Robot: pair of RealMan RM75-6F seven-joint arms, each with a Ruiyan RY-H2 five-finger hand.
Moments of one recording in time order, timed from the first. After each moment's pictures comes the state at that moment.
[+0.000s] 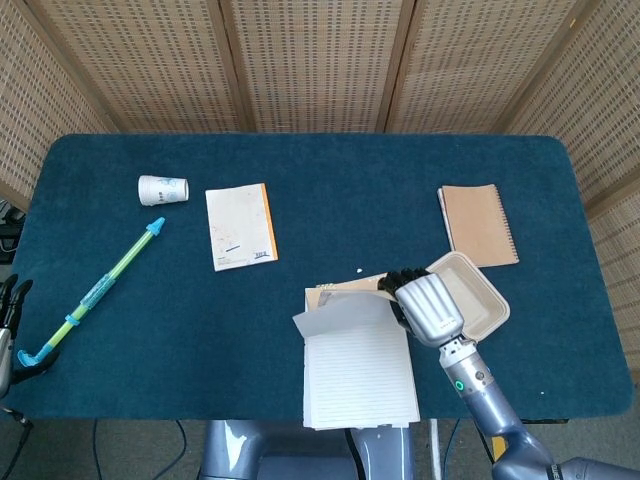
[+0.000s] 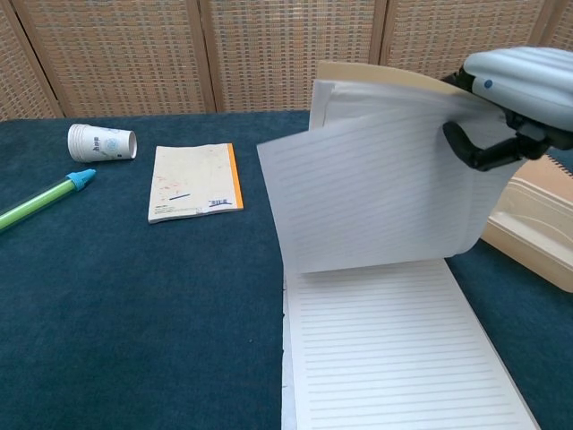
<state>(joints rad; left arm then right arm) -0.02 -1.17 -0.07 -1.60 1.47 1.56 0.10 0.49 -1.40 0.24 -1.78 -1.44 1.16 -0.48</state>
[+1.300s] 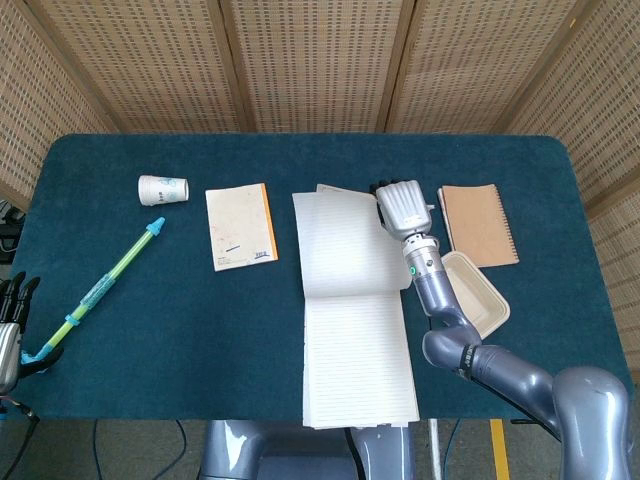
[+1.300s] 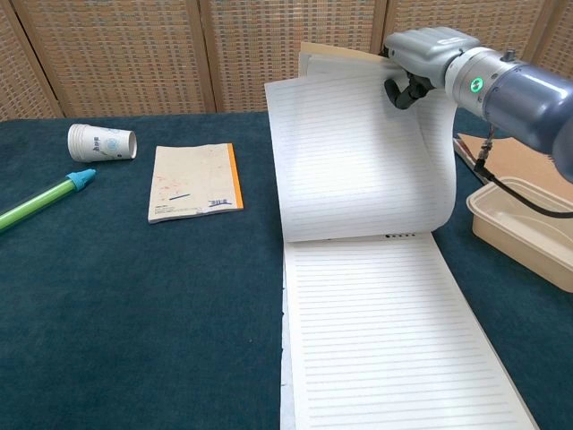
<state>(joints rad) -0.05 -1.20 -0.07 -1.57 1.44 1.52 0.14 0.95 -1.72 0.41 -0.98 -1.06 0.90 -0.44</state>
